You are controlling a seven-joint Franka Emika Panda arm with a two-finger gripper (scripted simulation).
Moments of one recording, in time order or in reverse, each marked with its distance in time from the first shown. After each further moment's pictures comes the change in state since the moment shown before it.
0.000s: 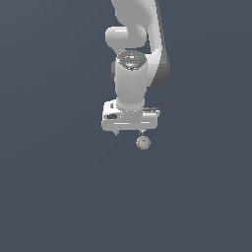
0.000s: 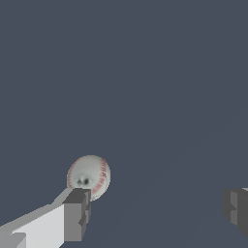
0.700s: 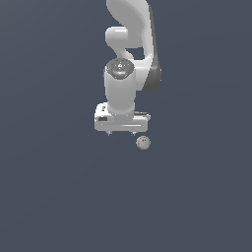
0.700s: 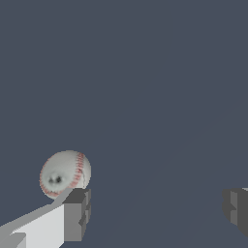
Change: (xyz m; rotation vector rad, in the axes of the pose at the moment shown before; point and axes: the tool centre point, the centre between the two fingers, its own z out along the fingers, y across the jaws) arm -0.013 0.031 0.019 -0.012 -0.049 0.065
